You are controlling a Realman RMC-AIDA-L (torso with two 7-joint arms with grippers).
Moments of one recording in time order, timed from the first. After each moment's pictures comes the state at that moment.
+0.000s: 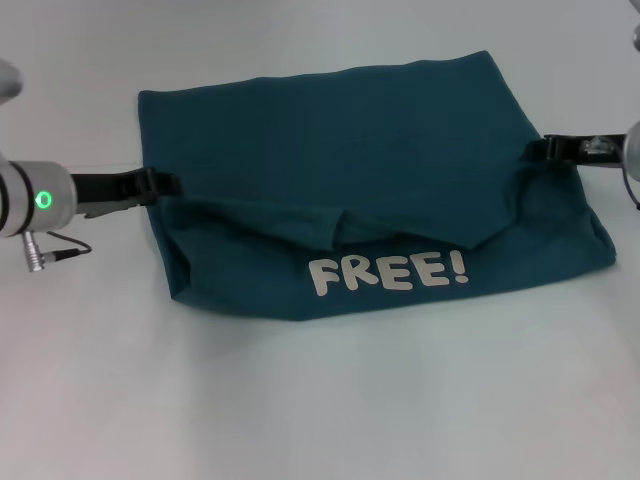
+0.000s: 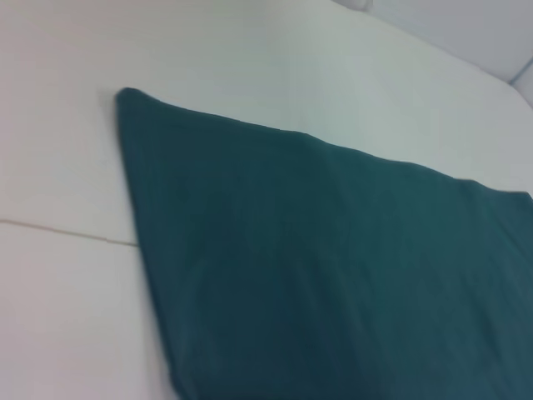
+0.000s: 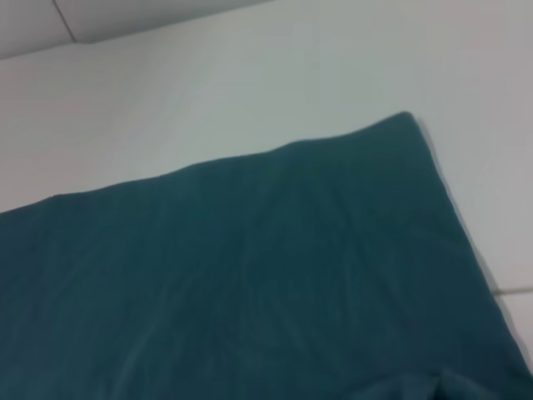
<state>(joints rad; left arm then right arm) -0.81 -2.08 0.78 0.66 2.37 0.84 -2.53 0.79 1.94 -0.86 -0.53 -2.32 -0.65 2.43</state>
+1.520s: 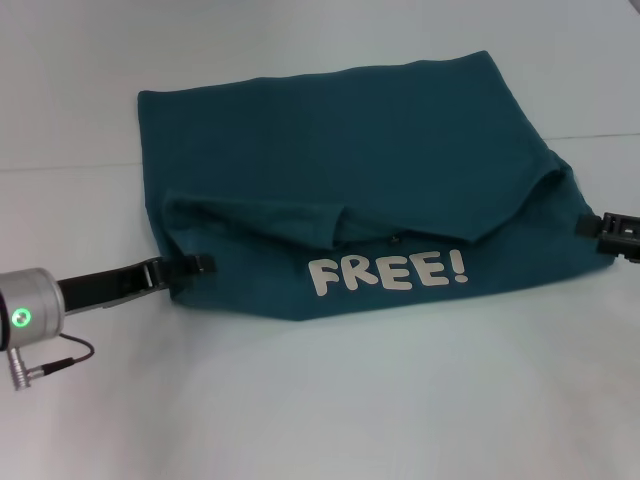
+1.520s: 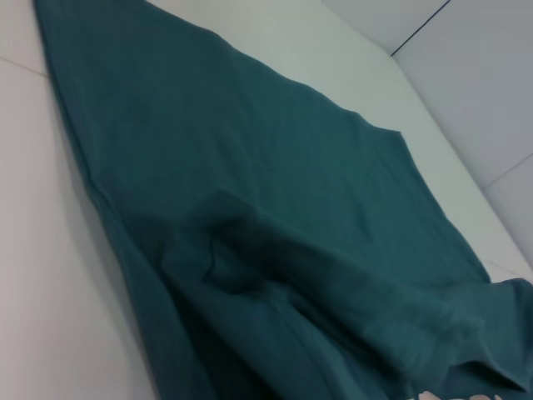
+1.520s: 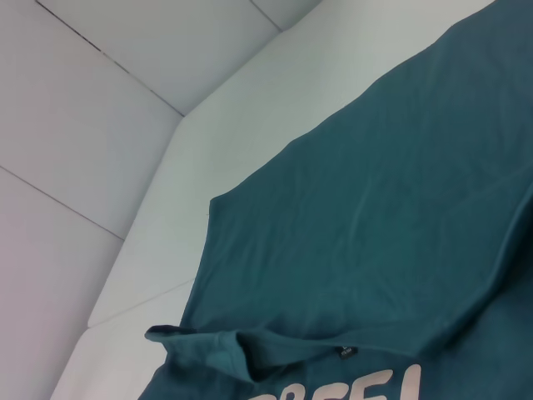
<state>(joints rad) -0.56 -2.15 0.77 0.74 2.09 1.09 -2.24 0.45 1.90 -0.49 -0.69 -2.05 -1.48 2.19</state>
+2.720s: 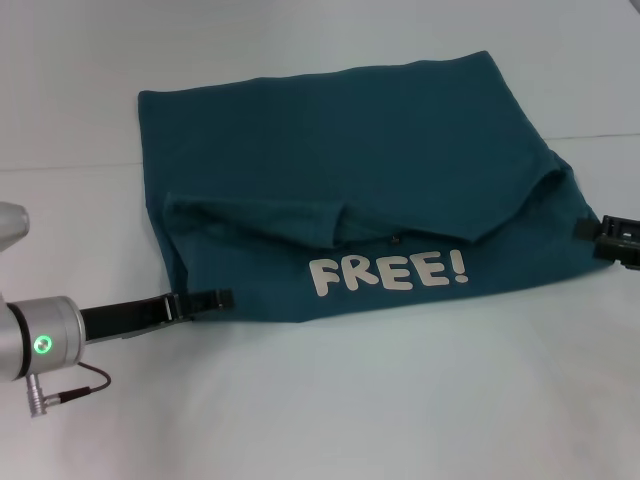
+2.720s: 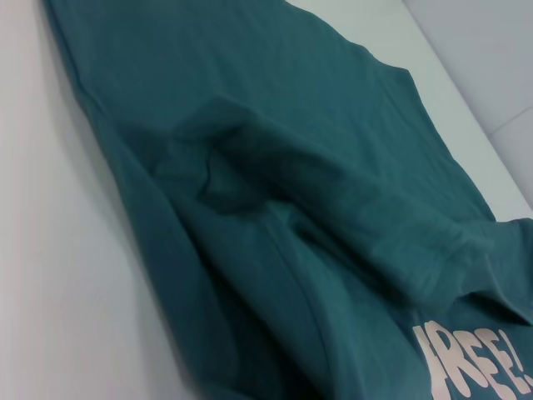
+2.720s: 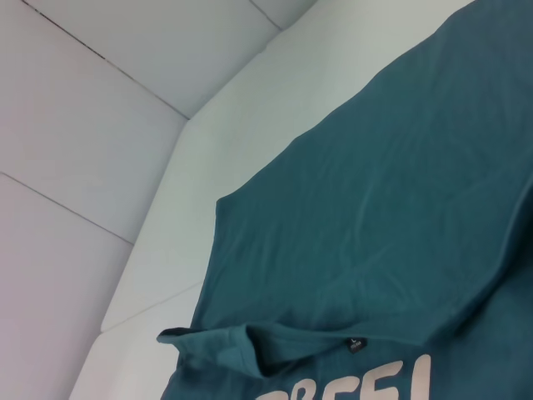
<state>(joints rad) -0.58 -2.14 0.81 0.64 2.10 1.08 -2.21 0.45 1.90 -0.48 -0.66 -2.05 -1.49 2.20</state>
